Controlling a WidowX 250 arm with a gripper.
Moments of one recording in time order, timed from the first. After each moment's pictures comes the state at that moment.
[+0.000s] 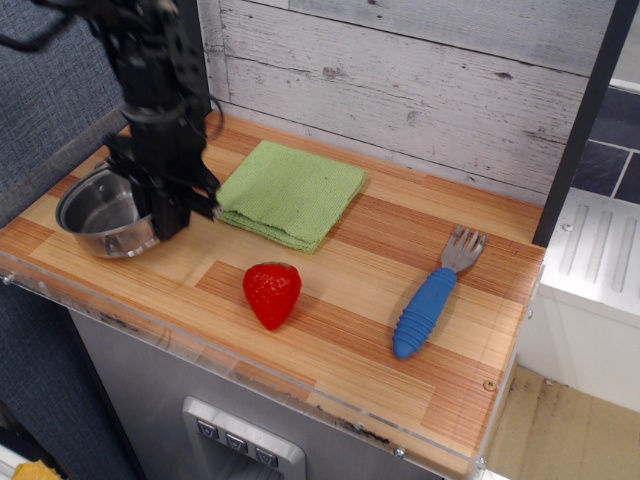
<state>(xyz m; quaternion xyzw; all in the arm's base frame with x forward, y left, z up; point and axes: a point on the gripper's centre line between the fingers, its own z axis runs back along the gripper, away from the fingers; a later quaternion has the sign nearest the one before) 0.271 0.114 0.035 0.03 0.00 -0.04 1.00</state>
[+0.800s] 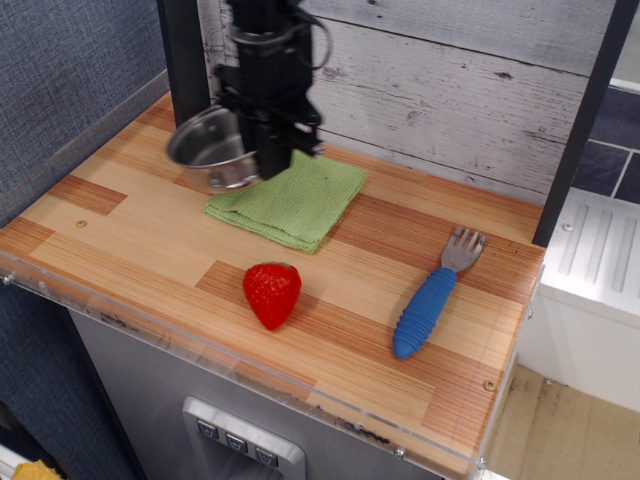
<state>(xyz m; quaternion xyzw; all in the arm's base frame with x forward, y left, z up) 0.342 0.039 0.062 0.01 -0.03 -0.15 0.99</state>
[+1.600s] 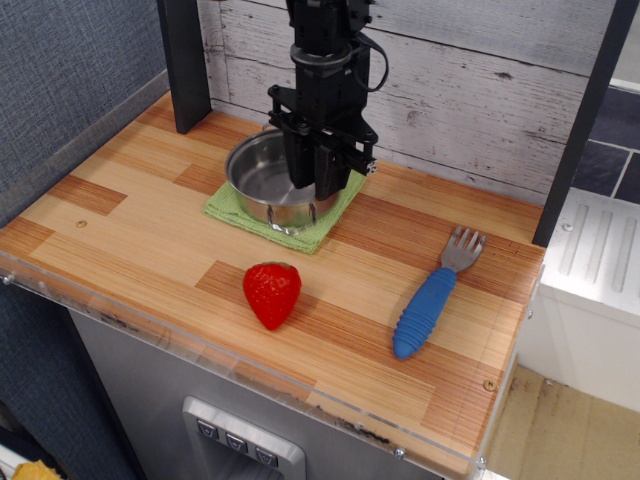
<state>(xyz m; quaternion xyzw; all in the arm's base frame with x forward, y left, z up) 0.345 0.022 0.052 -0.01 0.00 -0.14 0.99</state>
